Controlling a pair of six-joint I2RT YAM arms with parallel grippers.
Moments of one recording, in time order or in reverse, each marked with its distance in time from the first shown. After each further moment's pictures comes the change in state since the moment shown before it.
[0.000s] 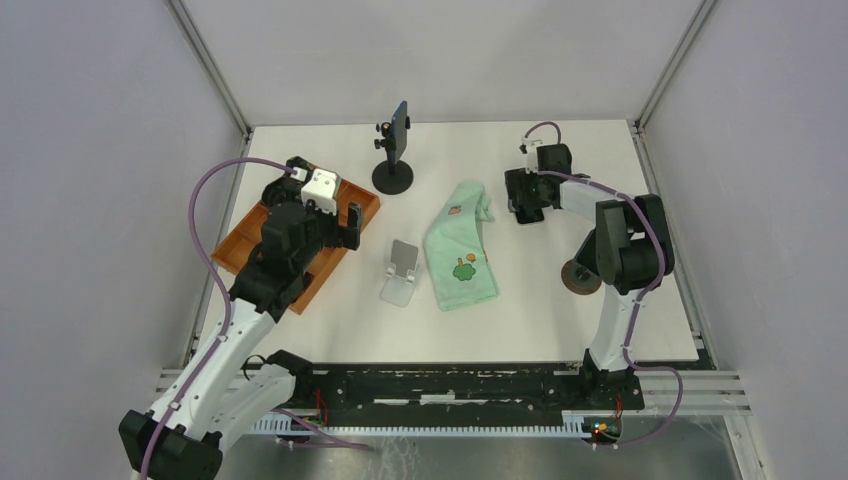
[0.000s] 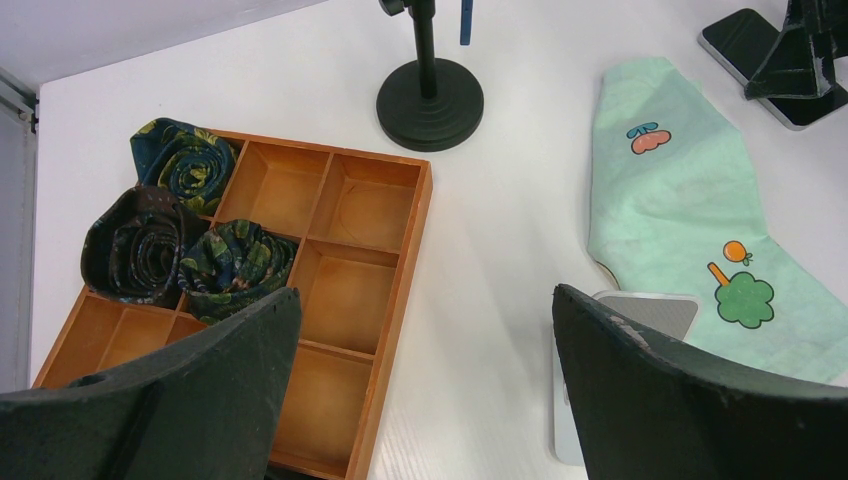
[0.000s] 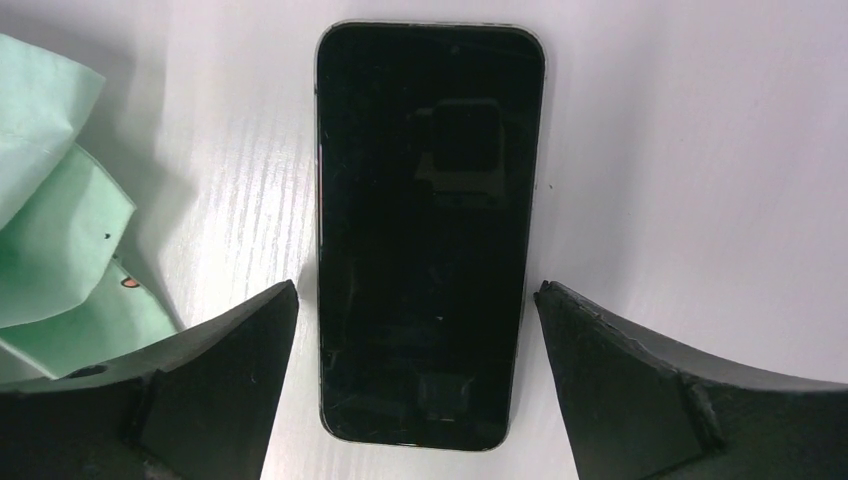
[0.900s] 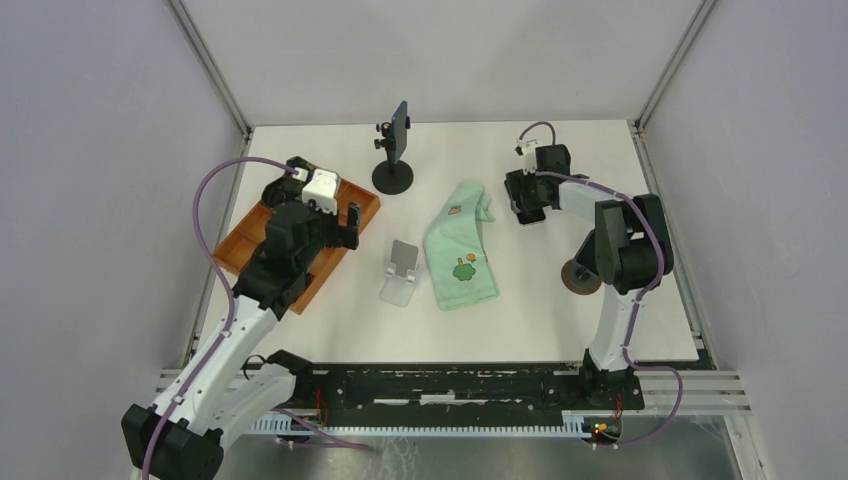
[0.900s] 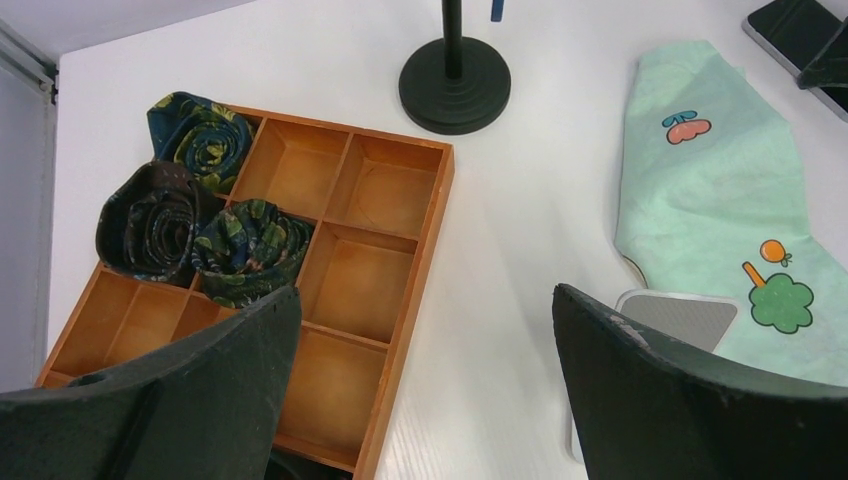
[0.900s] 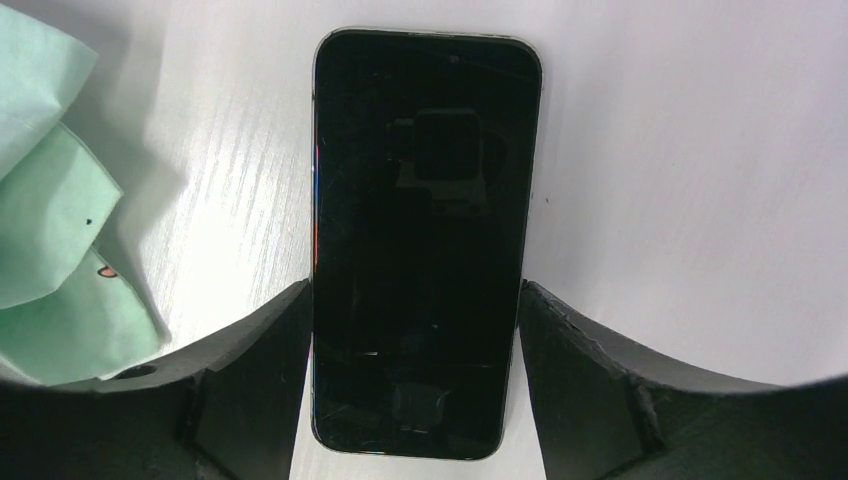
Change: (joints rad) left arm 0.004 0.017 -0.012 0.004 -0.050 -0.001; right arm 0.006 0.010 0.008 0.004 0.019 -0.097
